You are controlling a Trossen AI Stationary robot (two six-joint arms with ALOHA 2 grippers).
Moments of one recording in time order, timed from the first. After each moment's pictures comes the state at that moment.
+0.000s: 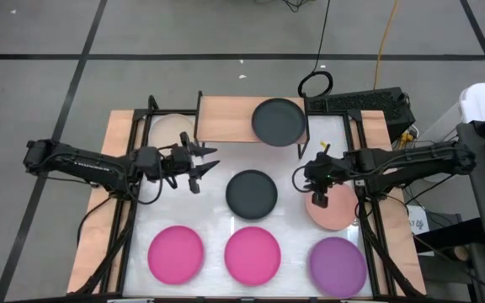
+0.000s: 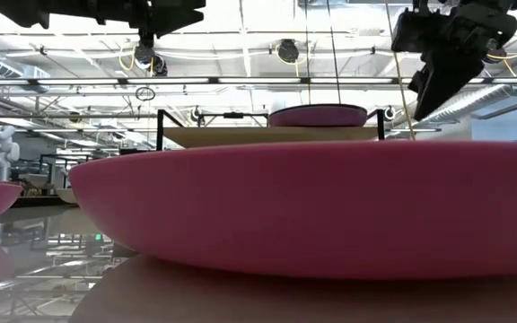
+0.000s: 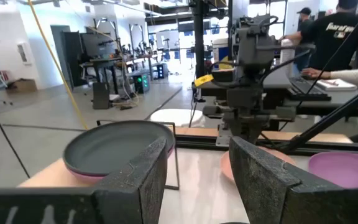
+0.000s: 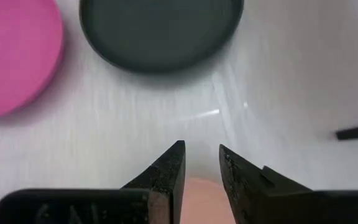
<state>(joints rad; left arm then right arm) -0.05 1.01 0.55 0.54 -0.27 0.08 0.05 0.99 0.74 -0.76 0.05 0.28</state>
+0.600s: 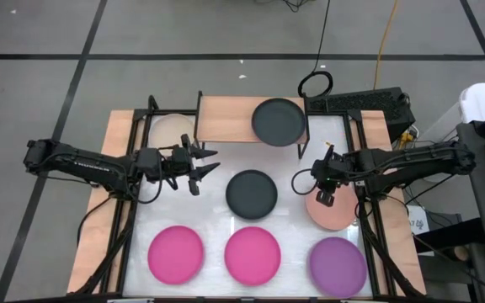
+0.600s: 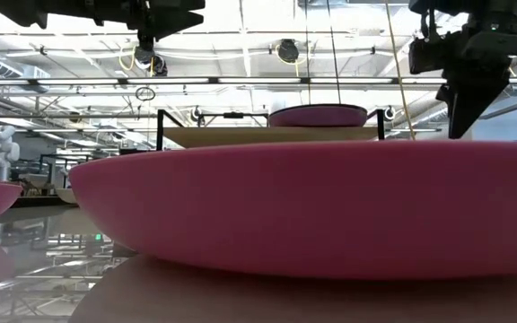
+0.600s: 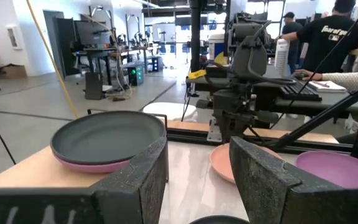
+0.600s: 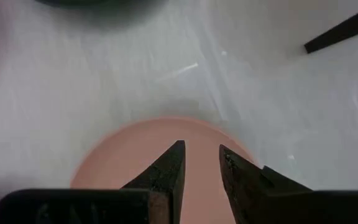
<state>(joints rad) -0.06 1.01 0.55 0.52 -0.27 0.02 0.05 1.00 0.74 -0.99 0.11 0.43</state>
